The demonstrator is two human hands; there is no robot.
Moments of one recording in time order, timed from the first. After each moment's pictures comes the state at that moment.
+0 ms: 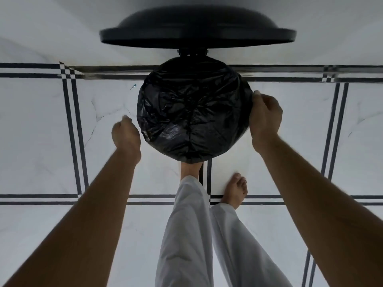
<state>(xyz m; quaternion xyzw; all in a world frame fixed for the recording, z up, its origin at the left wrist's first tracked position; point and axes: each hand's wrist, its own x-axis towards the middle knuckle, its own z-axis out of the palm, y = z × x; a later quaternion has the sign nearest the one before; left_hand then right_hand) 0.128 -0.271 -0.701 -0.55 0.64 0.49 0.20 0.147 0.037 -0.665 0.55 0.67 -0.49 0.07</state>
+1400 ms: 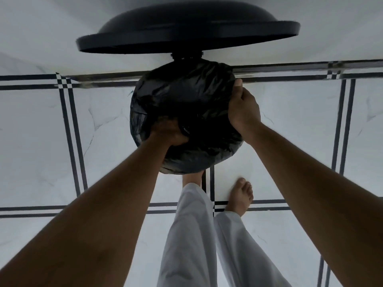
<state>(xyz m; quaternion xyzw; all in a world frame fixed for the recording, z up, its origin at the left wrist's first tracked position) 0.095 -0.189 -0.758 0.06 0.85 -0.01 0.52 0.115 0.014 -0.696 0.40 0.77 -0.44 0.22</state>
